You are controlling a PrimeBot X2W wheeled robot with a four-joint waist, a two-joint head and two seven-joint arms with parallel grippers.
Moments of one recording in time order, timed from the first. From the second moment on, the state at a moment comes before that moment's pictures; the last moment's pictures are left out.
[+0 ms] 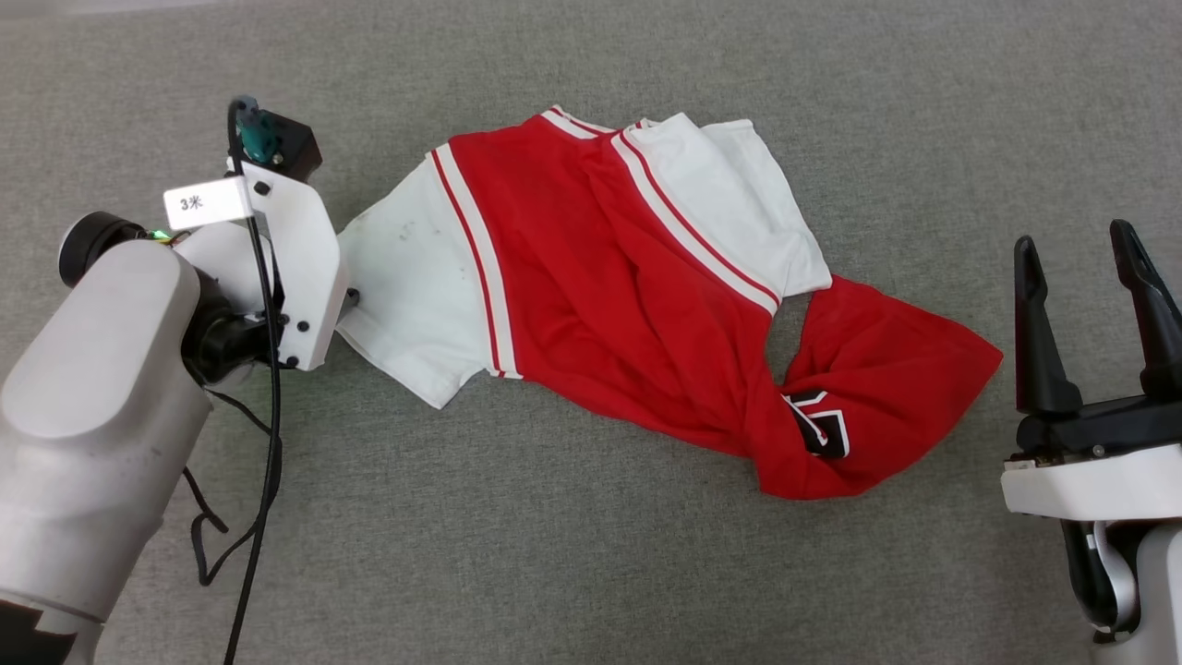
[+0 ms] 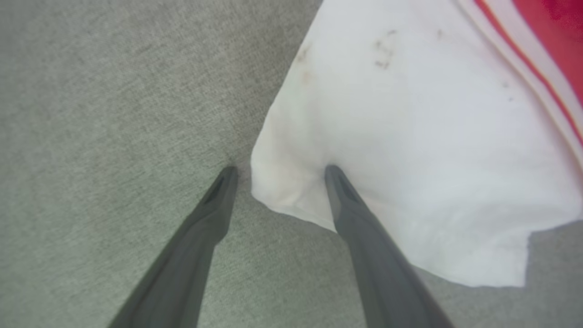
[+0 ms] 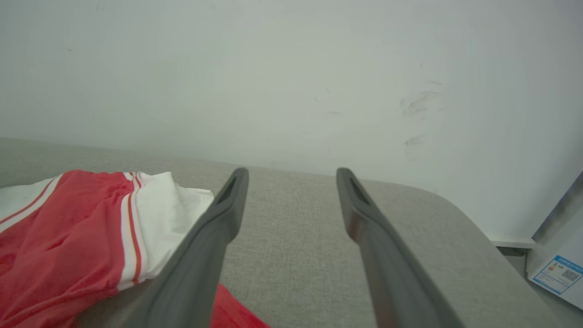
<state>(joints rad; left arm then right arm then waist) -0.91 0.52 -0.61 0.53 -0.64 -0.13 0.88 -0.21 -0.16 -0.06 -0.06 0.09 0.13 -0.26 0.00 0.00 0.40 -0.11</state>
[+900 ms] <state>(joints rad) -0.87 0.60 -0.68 0.32 -0.76 -0.12 0.52 -0.49 -0.56 0.13 -0.05 0.31 0.13 0.07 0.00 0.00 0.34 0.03</state>
